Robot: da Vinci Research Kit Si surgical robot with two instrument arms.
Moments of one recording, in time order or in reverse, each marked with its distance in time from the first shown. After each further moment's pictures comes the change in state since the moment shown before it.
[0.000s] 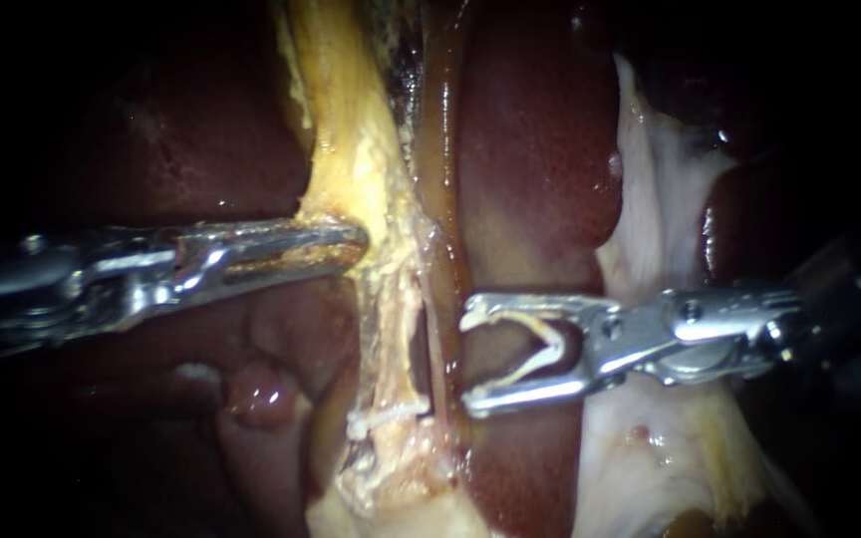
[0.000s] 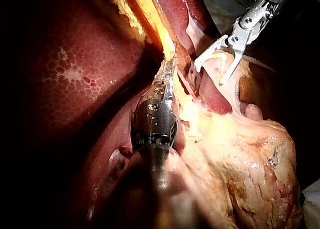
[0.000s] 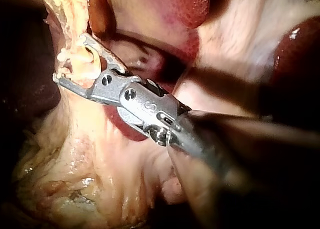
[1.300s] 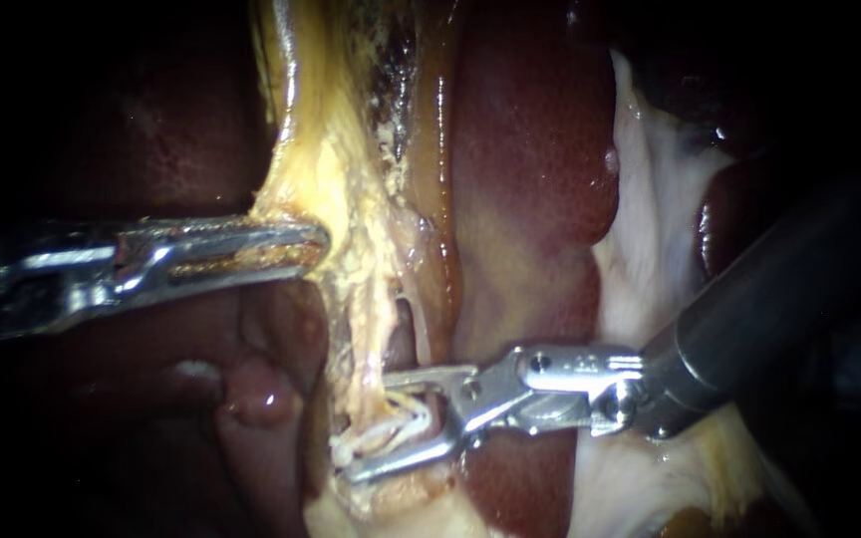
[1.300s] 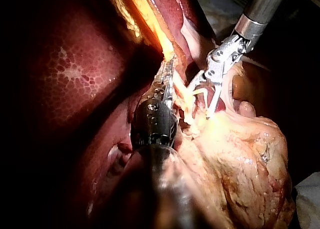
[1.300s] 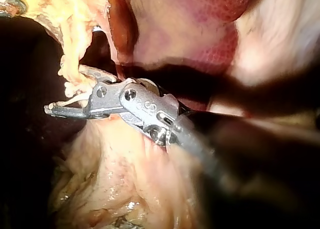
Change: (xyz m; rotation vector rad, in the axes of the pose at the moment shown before) right arm -0.001 0.000 0.009 0.220 0.057 0.058; left arm -0.001 -0.001 -0.002 -0.003 -0.029 0.008
